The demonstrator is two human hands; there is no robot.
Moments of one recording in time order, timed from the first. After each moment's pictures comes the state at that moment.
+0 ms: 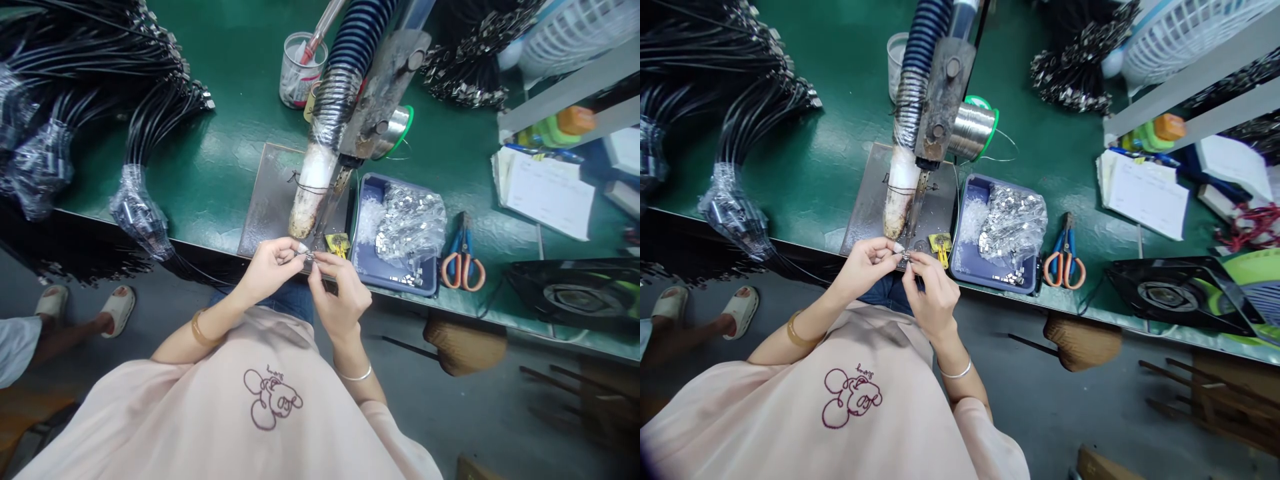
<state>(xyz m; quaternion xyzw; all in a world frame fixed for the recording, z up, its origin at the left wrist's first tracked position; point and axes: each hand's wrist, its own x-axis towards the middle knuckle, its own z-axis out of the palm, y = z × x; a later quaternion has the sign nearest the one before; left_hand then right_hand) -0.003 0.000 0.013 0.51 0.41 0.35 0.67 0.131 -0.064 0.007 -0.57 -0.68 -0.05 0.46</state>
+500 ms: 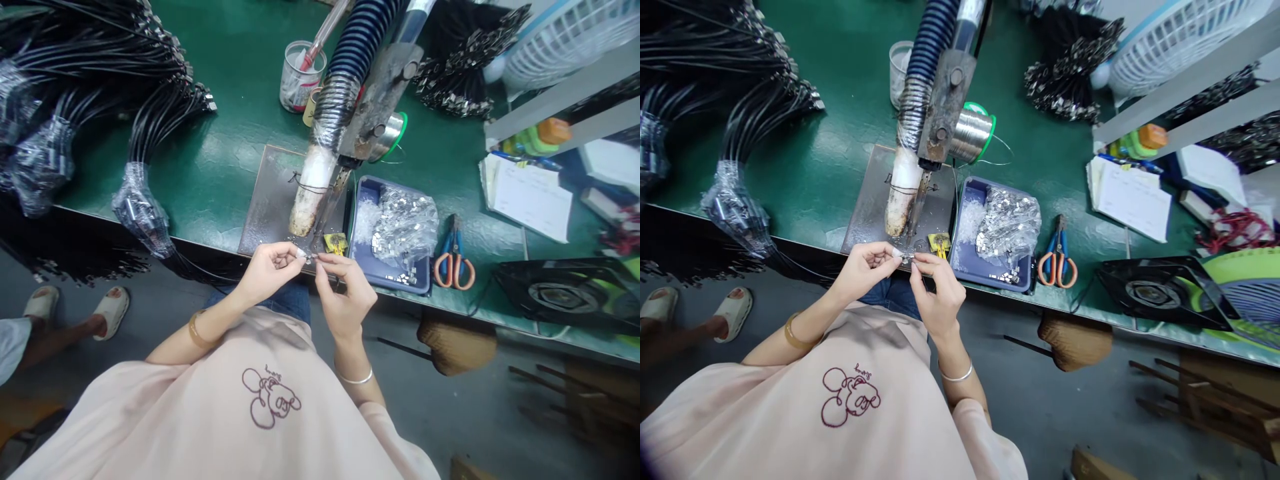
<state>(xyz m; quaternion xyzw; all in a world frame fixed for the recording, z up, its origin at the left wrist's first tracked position) -0.008 -0.008 0.013 0.51 0.40 0.36 0.67 0.136 -0.070 0.010 -0.58 -0.64 0.00 0.49</state>
